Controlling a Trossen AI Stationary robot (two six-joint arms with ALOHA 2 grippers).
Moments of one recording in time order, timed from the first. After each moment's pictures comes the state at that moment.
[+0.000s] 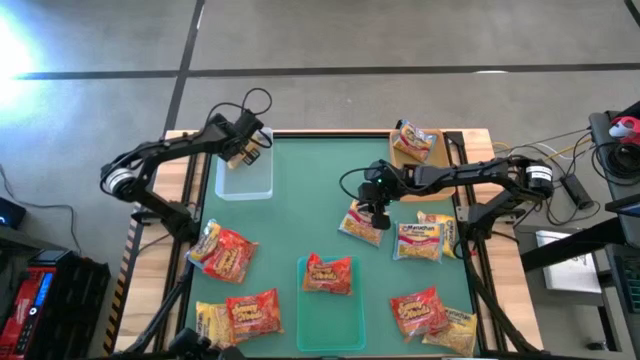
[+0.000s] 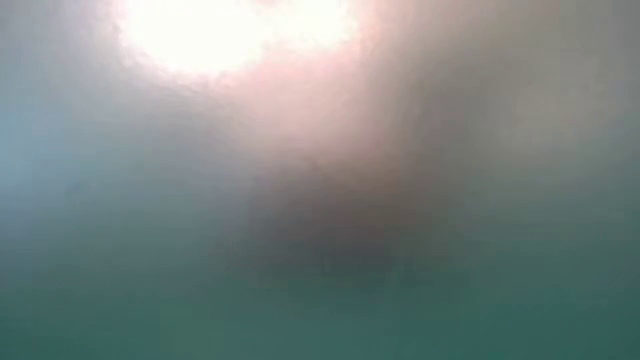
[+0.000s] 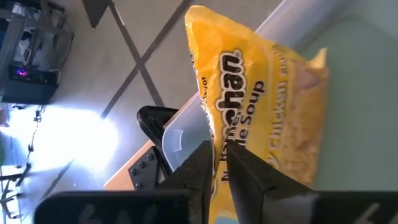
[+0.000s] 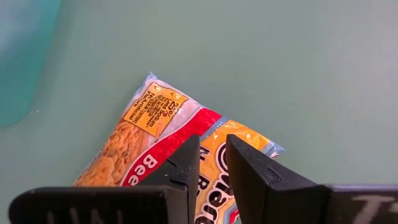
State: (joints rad) left arm 0.80 1.49 0.91 -0.53 -0.66 0.12; right arm -0.28 1.49 0.78 -0.17 -0.26 -0.29
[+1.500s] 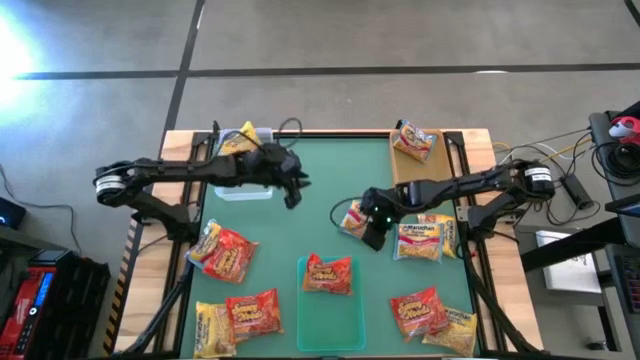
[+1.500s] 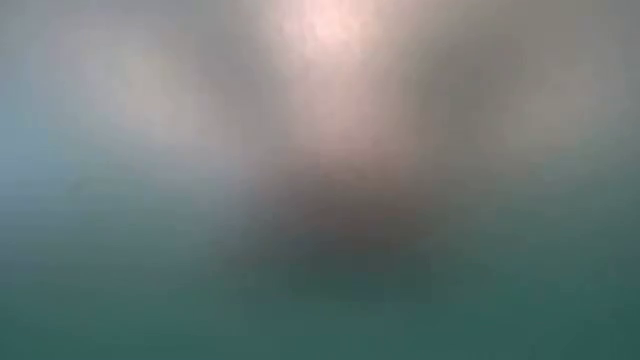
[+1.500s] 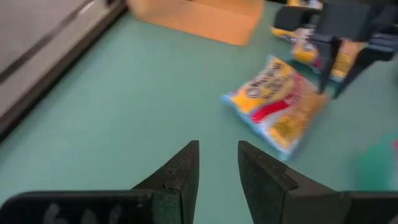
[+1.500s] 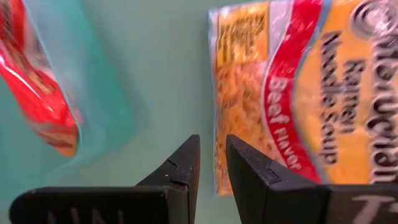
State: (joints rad) left arm 0.28 1.41 0.91 -0.13 0.04 -0.09; right arm -0.03 1.50 0.87 -0.47 -0.19 0.53
